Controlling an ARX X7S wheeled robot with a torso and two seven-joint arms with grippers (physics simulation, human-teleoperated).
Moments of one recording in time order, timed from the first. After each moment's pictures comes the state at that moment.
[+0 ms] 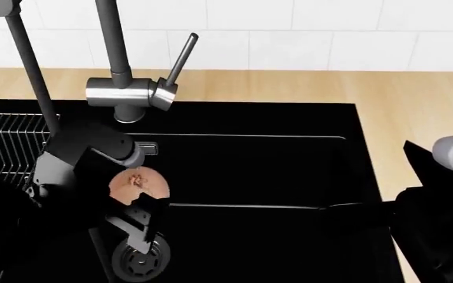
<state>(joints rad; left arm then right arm) -1.25 -0.57 1.18 -0.16 -1.39 -0.68 -0.29 0.51 0.80 -0.07 -0.41 1.16 0.72 0.31</state>
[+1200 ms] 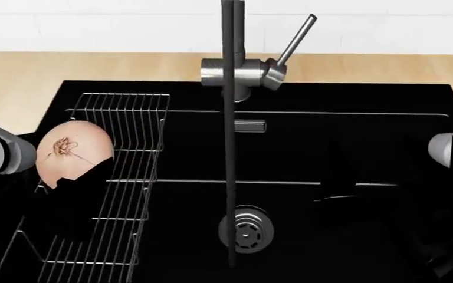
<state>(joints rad) -1.09 -0.94 1.01 0.35 -1.34 -0.39 -0.40 0.51 0.76 -0.09 -0.40 1.11 0.67 0.32</state>
